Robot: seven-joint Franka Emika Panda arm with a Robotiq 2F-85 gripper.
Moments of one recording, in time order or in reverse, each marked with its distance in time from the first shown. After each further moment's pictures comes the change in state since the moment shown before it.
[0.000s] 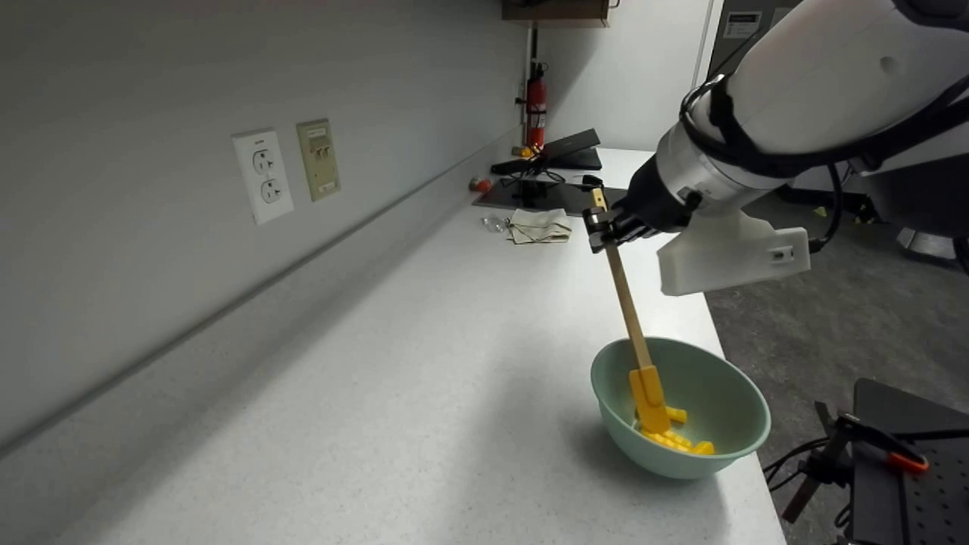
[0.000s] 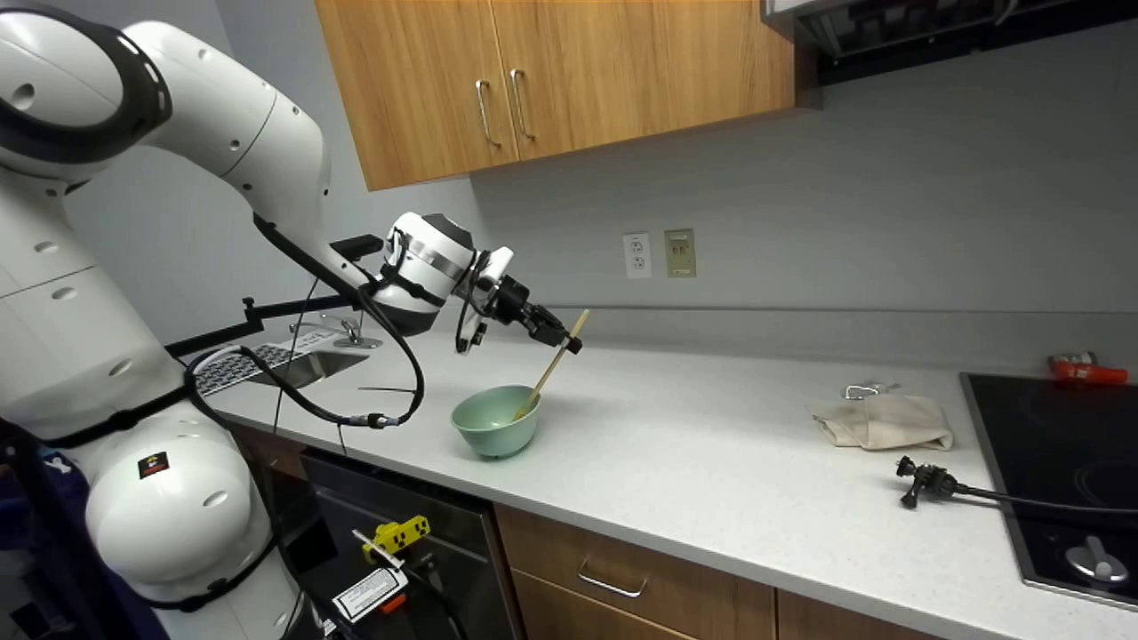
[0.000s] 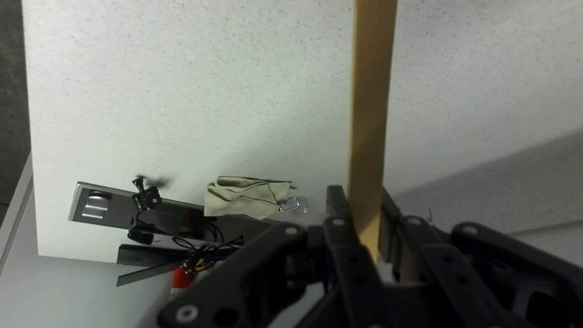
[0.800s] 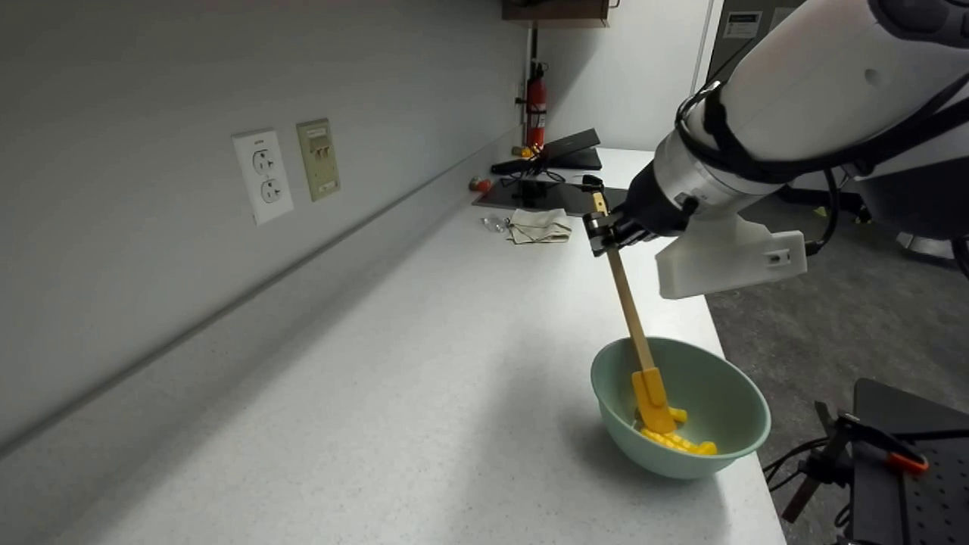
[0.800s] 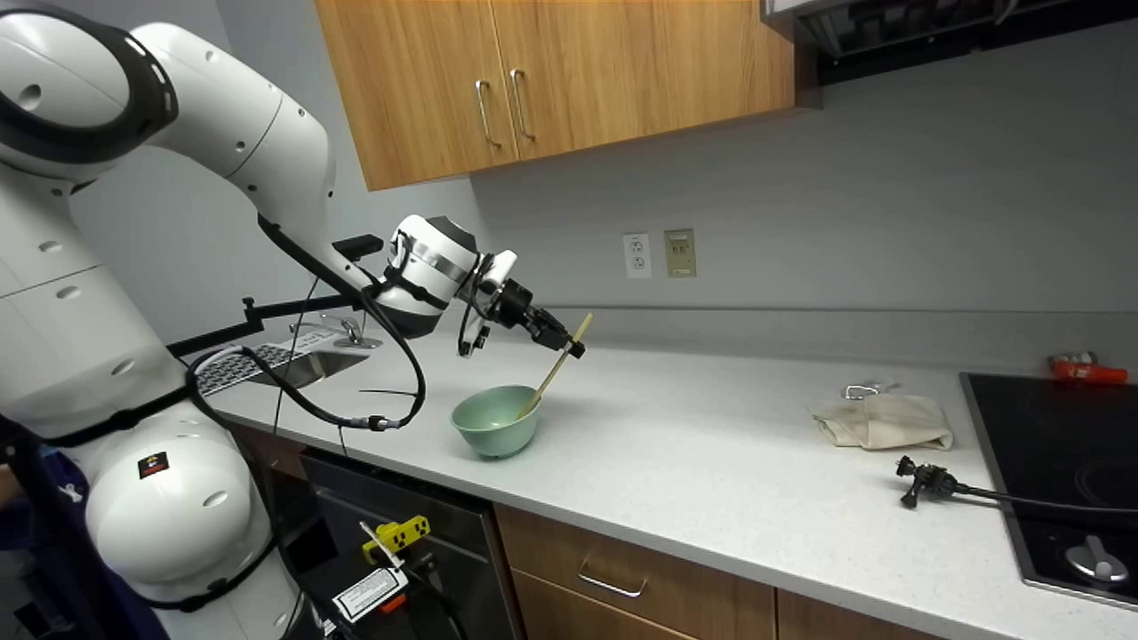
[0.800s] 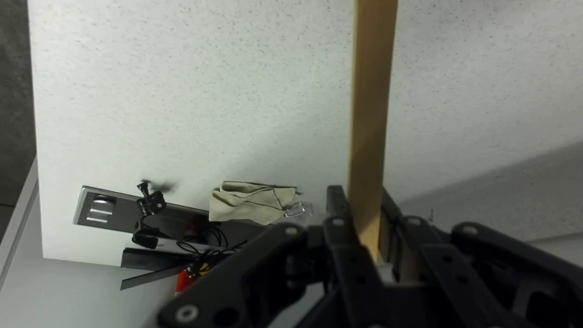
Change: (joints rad) arm -0.001 0.015 -0.010 0.000 -0.003 -0.002 -0.001
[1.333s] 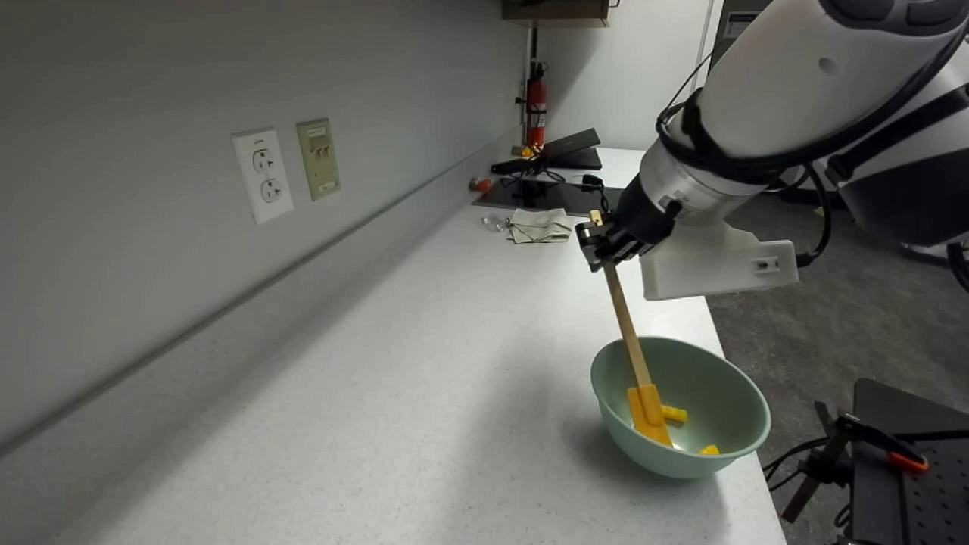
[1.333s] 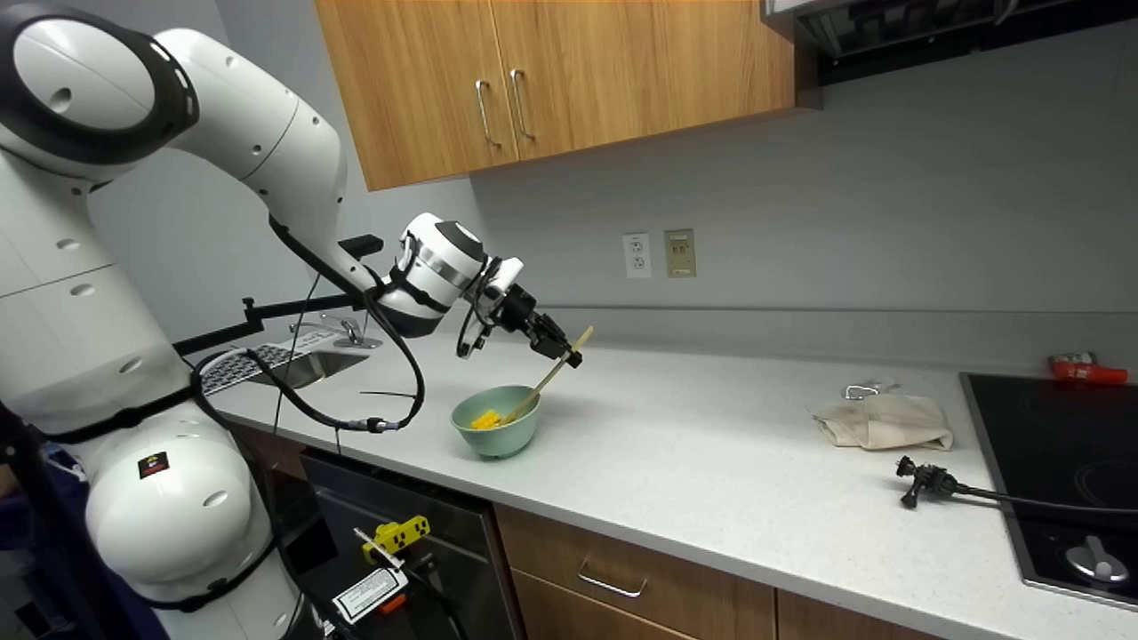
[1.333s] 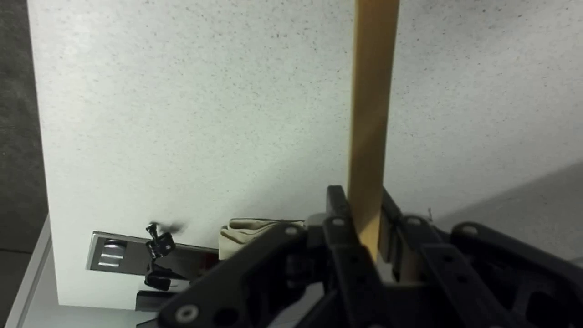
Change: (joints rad) arm 0.001 0.041 0.001 0.024 0.124 0.005 -0.020
